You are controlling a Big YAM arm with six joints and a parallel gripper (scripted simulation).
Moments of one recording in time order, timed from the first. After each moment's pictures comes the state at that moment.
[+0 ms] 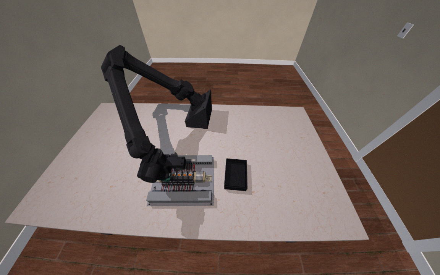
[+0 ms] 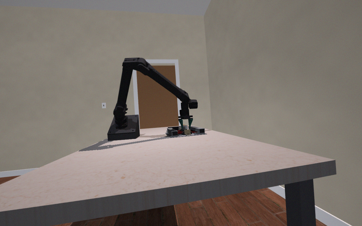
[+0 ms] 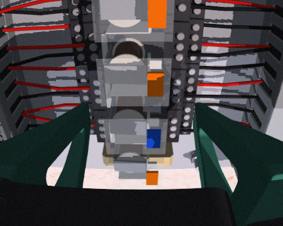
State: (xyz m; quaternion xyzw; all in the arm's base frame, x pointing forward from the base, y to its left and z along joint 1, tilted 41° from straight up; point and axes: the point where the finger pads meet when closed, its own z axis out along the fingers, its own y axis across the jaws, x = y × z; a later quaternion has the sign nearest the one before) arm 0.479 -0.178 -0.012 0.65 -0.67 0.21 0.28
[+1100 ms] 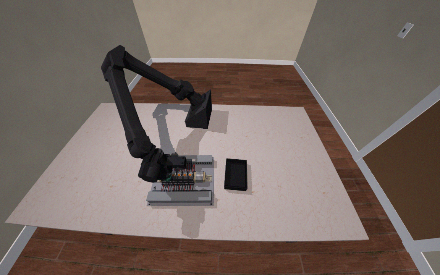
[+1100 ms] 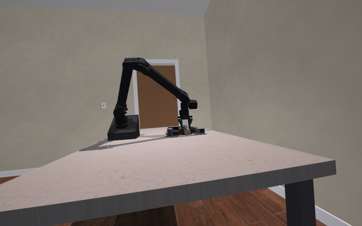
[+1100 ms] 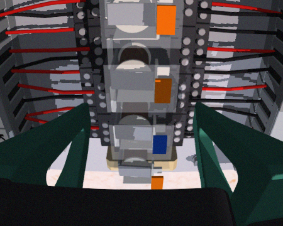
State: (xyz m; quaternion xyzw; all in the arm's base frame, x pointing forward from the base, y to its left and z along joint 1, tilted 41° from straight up) arm 0.476 -0.177 -0.015 0.65 -0.67 0.21 0.29
